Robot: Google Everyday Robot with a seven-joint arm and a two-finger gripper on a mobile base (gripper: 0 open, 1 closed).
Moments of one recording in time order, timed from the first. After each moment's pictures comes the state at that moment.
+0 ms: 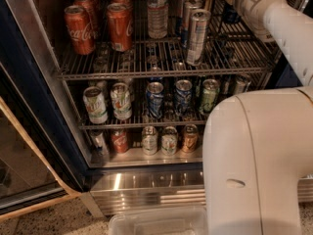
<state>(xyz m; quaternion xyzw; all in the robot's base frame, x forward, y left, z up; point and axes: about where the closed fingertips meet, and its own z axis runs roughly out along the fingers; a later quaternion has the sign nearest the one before) 0.910 -0.311 0.993 -0.02 0.73 -0.06 0.69</state>
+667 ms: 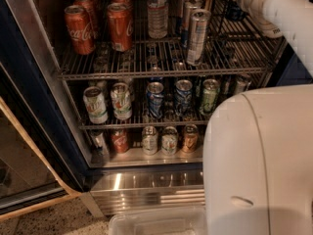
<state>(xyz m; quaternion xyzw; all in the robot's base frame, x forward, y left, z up) 0.885 -0.305 1.021 -0.04 0.72 -0.08 0.68</state>
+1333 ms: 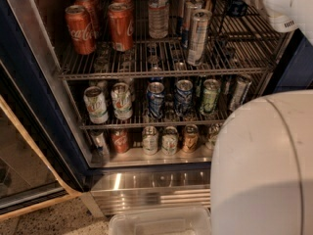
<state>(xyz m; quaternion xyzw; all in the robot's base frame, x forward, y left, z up) 0.846 -0.295 1.049 -0.04 0.73 -0.07 0.68</state>
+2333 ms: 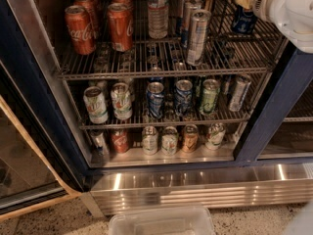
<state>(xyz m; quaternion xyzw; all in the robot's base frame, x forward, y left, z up) 0.756 -0.291 1.033 -0.02 0.76 -0.01 0.65</state>
